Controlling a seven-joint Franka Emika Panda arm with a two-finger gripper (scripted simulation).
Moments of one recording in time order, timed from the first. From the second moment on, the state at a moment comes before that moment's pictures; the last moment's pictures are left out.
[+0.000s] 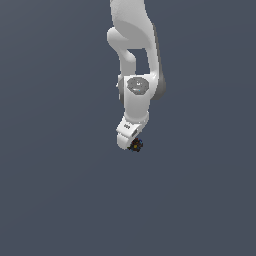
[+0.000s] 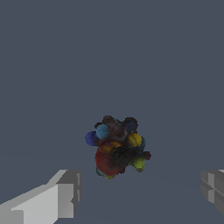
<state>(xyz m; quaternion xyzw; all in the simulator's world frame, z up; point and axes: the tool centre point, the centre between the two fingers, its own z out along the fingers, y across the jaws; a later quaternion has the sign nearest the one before) -0.044 0.029 0.096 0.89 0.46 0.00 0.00</state>
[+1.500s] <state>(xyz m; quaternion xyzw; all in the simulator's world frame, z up) -0.059 0.039 0.047 0.82 0.58 0.00 0.00</state>
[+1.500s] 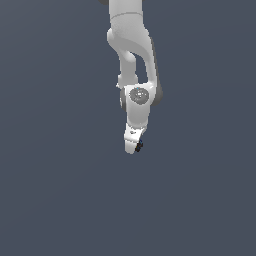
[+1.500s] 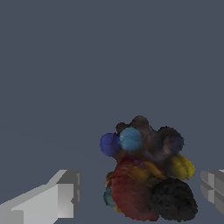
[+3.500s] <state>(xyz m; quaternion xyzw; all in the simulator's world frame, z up) -0.088 -0.001 0.129 0.81 0.58 0.00 0.00</state>
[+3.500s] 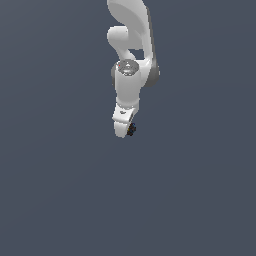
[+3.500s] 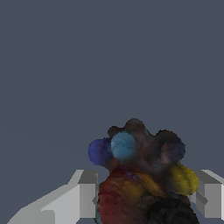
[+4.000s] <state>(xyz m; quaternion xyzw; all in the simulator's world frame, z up) -0.116 -0.036 0.216 0.81 0.58 0.00 0.00</state>
